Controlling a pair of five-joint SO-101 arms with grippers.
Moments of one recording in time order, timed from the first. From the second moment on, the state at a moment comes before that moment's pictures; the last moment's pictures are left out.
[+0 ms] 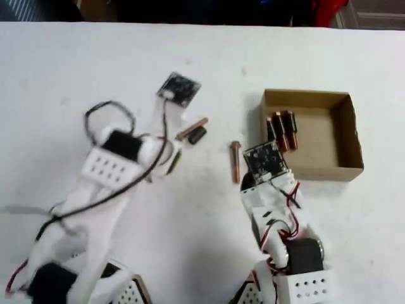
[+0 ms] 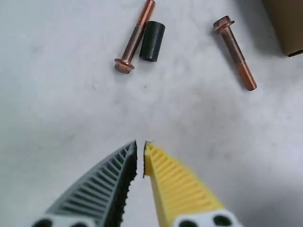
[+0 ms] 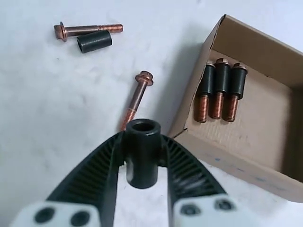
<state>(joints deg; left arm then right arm) 18.6 -17.9 22.4 73.3 -1.4 -12.1 -87.8 73.1 62.6 18.3</state>
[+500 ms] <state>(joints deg) 22.7 19.1 -6.6 73.3 20.0 -6.4 -101.9 82.9 62.3 18.4</state>
